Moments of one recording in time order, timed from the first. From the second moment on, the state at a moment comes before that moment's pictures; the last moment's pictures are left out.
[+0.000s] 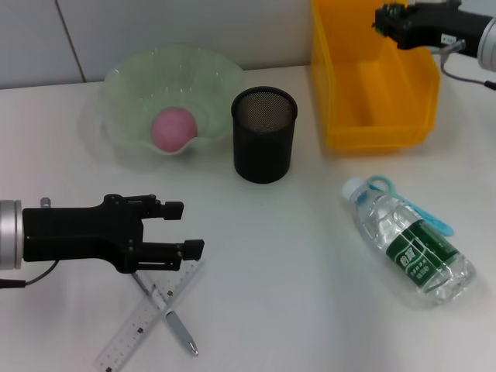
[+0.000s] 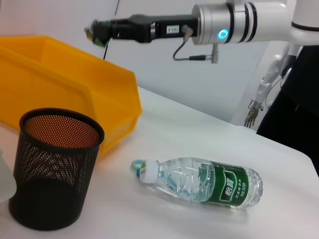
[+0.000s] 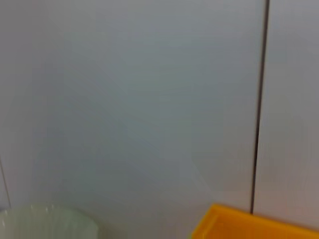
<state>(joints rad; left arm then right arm) -0.45 -2.04 1.06 0.85 1.84 1.58 -1.62 0.58 2.07 -0.87 -0.90 -1.87 -0.83 1.67</state>
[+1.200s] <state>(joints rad) -0.45 -2.04 1.06 0.85 1.84 1.59 -1.61 0.54 2.08 -0.87 -0.99 -1.78 -1.06 1.73</state>
